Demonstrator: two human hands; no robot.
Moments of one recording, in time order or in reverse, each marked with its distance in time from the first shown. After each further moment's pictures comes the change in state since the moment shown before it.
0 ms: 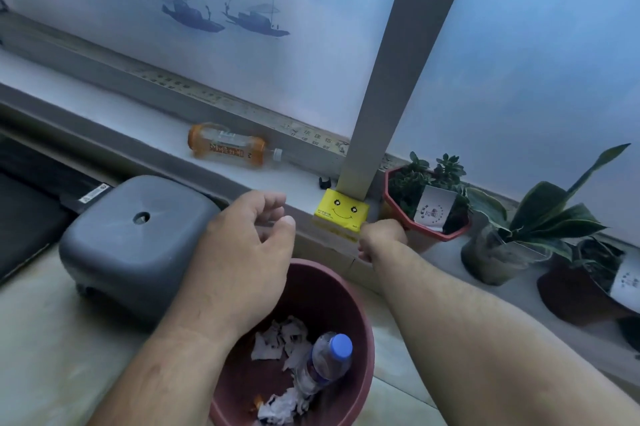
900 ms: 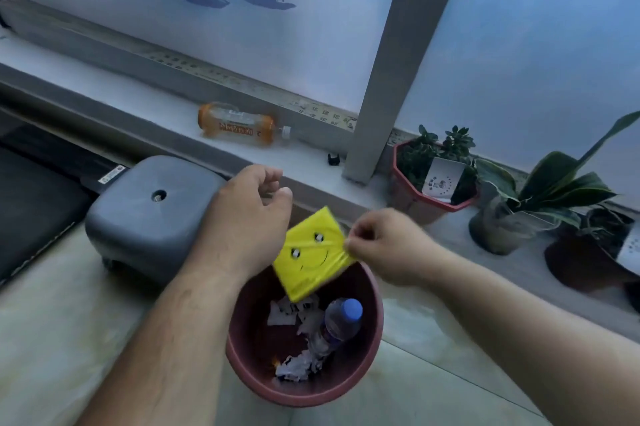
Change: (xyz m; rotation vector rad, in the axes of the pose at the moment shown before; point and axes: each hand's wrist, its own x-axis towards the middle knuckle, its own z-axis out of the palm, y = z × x) left_hand 0.014 -0.012 -0.002 0.098 -0.007 -0.035; right_hand -0.137 0.010 -0.062 -0.595 -0.353 -0.760
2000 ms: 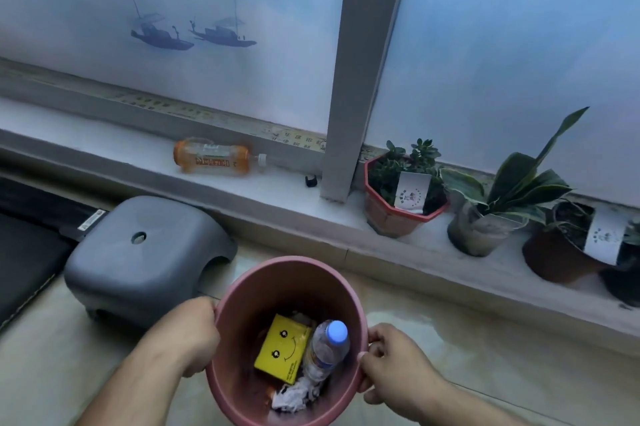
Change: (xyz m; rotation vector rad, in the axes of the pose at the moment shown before) left_hand 0.002 -0.107 0.003 0.594 -0.469 -0.363; right_hand -0.084 0.051 0.081 0.599 -0.058 0.531
